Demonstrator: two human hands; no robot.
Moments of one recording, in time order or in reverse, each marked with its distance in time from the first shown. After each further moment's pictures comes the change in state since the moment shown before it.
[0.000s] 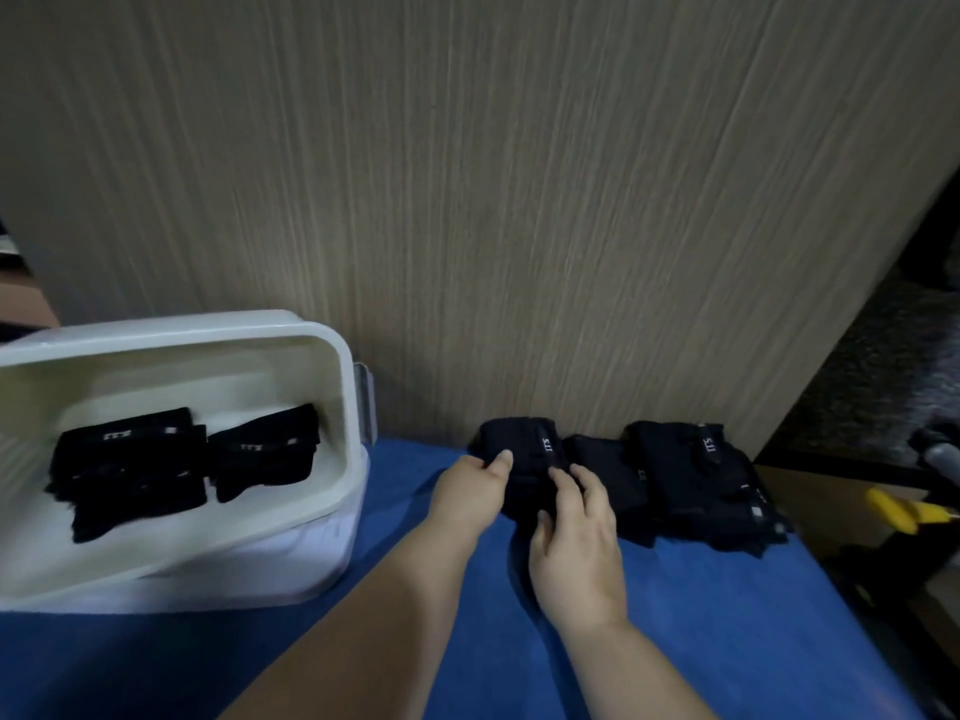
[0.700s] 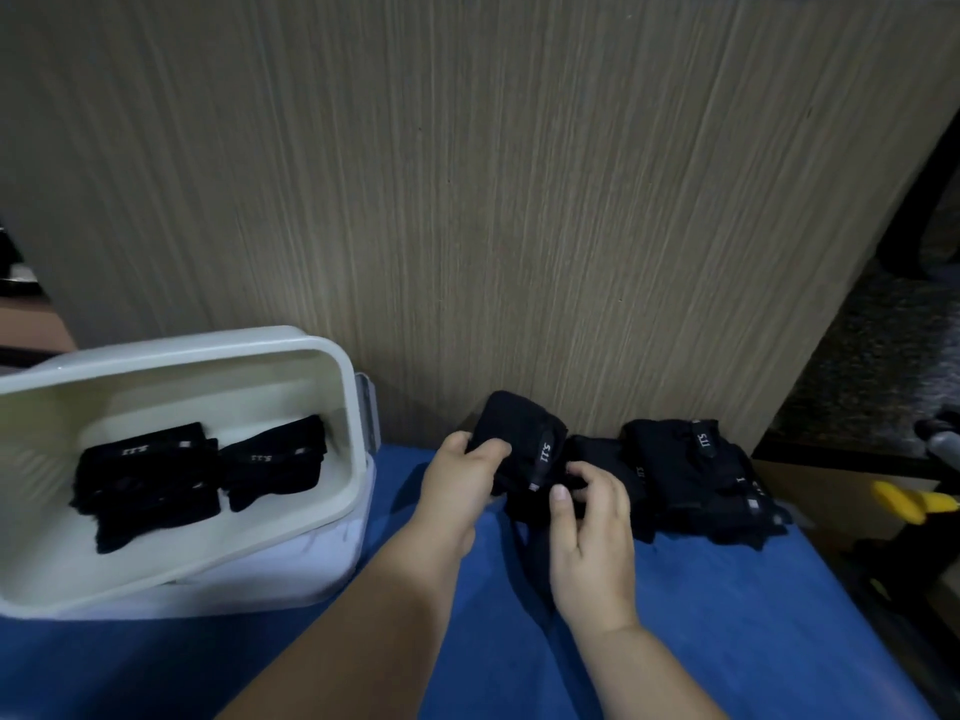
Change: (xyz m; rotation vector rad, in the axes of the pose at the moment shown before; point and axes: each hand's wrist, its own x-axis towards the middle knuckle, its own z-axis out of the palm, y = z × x) left_hand -0.024 0.017 -0.015 -0.482 -0.002 0.063; right_hand -0.007 -0.003 -0.013 0.363 0.185 -0.007
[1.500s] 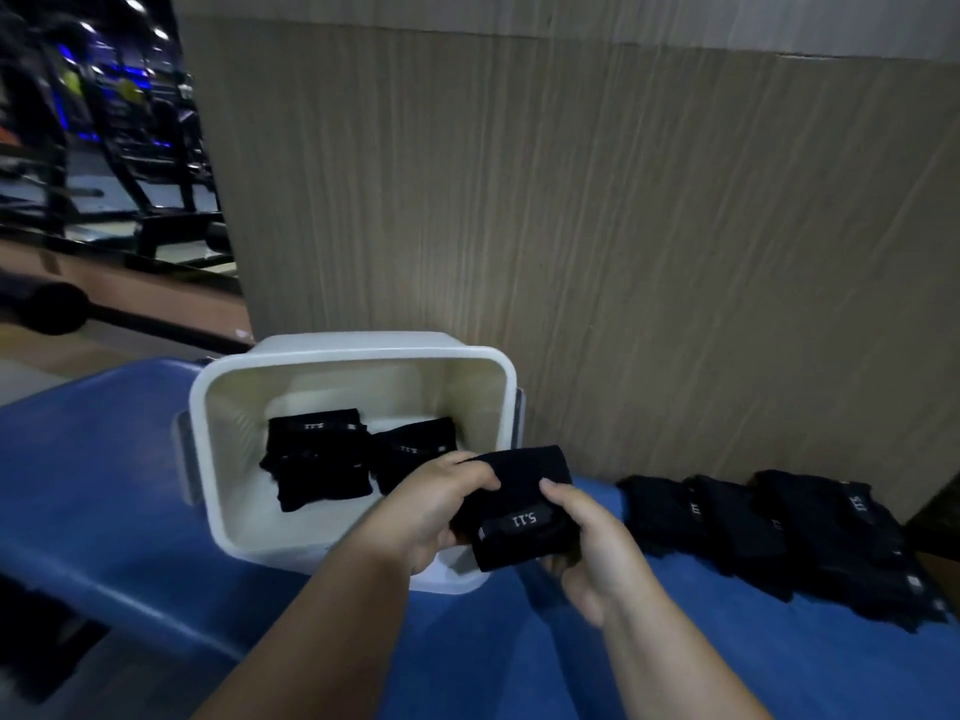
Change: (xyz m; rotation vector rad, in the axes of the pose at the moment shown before) left_hand -0.035 0.028 -0.159 -0.057 -0.104 -0.111; right_hand -0.009 -0.101 0.071 0.928 -0.612 0.685
